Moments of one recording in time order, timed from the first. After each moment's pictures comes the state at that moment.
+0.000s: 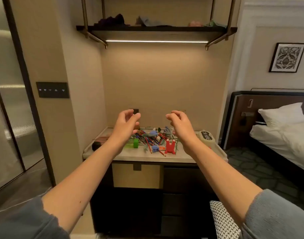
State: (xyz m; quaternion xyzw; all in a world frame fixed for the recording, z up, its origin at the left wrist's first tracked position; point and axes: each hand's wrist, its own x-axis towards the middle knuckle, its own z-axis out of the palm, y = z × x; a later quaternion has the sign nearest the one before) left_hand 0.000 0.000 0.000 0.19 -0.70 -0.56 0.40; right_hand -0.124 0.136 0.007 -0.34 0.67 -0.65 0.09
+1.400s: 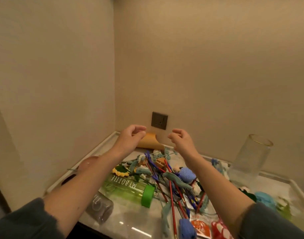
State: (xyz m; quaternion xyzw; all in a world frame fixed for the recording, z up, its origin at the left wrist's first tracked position) left_hand -0.318 -0.434 -0.096 0.34 -0.72 -0.48 0.35; right_hand -0.489 -0.342 -0.099 -0.35 0.71 -0.55 0.27
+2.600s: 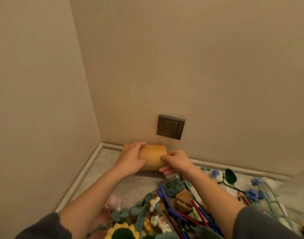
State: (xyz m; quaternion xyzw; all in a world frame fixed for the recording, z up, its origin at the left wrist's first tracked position) left_hand -0.433 -0.682 -0.226 0.35 -0.87 -0.32 0.14; right_hand -0.573 -0.561 -0.205 -0.22 0.76 -0.42 0.44
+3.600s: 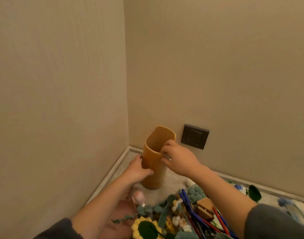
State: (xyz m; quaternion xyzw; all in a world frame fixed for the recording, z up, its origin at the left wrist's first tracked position) left_hand -0.361 -0.684 -0.231 0.46 -0.73 -0.49 0.13; right_hand -0.515 -0.589 -0.162 -0.67 0.73 -0.12 0.03
